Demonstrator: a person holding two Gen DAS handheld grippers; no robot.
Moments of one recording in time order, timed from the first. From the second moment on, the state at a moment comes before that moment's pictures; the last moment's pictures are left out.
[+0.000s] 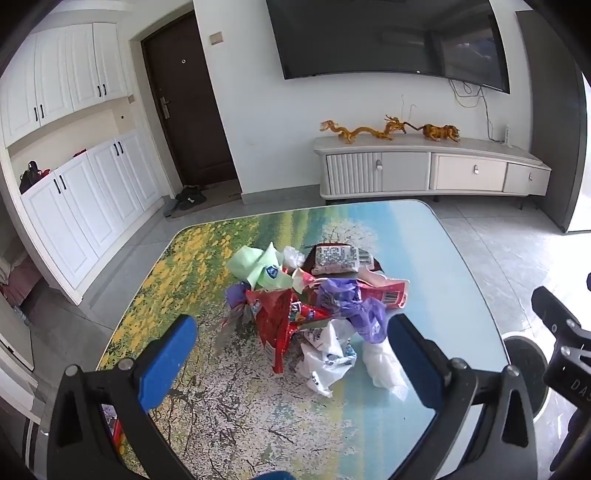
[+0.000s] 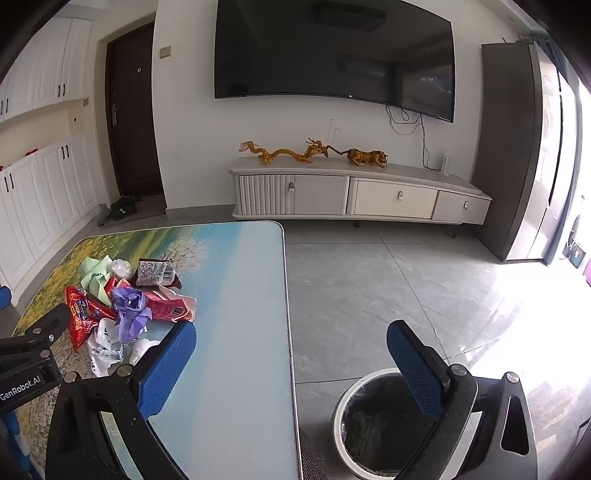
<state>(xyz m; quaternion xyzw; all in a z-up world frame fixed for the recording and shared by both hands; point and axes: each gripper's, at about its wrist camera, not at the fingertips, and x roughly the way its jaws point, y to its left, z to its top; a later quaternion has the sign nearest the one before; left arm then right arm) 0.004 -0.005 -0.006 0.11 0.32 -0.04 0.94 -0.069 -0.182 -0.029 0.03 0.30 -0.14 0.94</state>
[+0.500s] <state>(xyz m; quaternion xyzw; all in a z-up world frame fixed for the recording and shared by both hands) 0.011 0.000 -0.004 0.10 0.35 -0.07 0.93 -0.068 -0.188 -0.031 0.03 0.30 -0.15 0.94</state>
